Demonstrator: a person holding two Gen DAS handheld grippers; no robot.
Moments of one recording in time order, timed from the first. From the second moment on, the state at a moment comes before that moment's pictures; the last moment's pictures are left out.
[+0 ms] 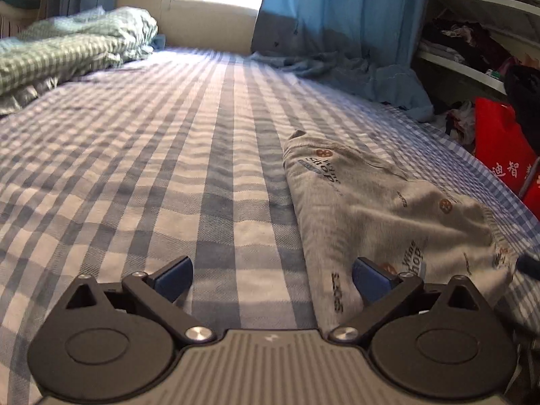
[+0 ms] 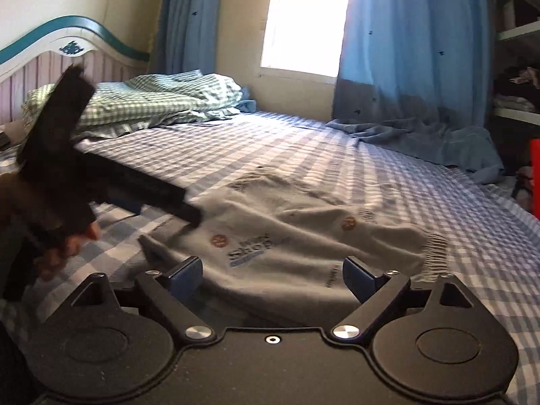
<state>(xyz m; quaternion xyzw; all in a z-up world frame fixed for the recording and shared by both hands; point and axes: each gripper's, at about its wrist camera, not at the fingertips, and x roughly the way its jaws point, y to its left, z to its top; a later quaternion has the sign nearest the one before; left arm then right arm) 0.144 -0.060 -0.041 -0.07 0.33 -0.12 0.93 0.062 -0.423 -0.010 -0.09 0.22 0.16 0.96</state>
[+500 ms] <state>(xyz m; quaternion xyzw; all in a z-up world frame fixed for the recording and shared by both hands) 0.143 -0.072 0.013 -0.09 0.29 -0.15 0.94 0.097 -0.483 -0.017 -0.12 0.15 0.00 0.98</state>
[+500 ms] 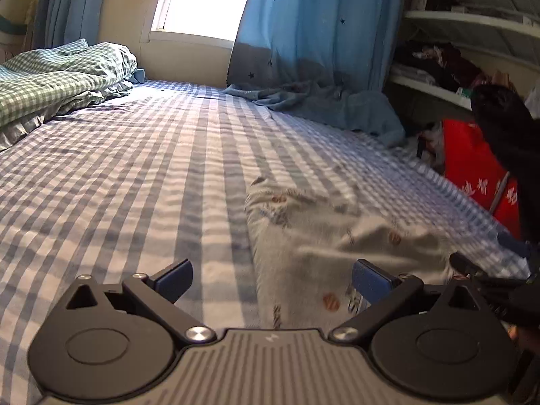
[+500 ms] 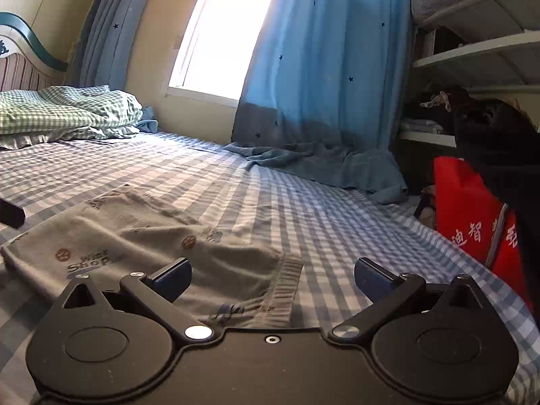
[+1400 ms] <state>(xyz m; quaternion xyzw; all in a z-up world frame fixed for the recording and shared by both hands) 0.277 -0.129 -0.045 -0.04 0.36 -0.05 0.93 0.226 -0.491 -0.070 -0.27 0.20 -0.05 0.94</state>
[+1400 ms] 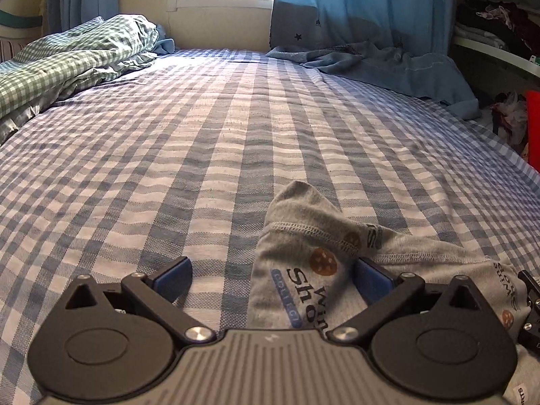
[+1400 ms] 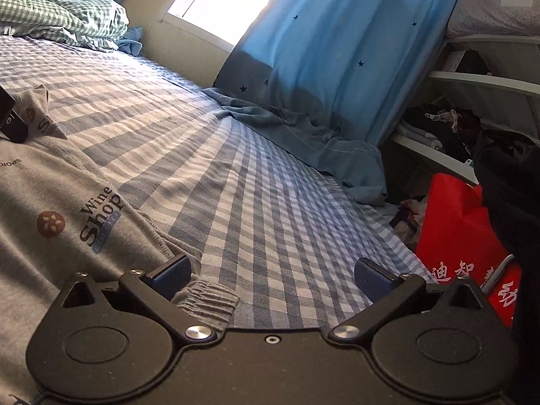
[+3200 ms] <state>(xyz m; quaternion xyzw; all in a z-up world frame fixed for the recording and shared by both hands) 0.137 -0.068 -0.047 -0.09 0.30 -0.09 0.95 0.207 -0.444 -0.045 -0.21 0.27 0.01 0.94</state>
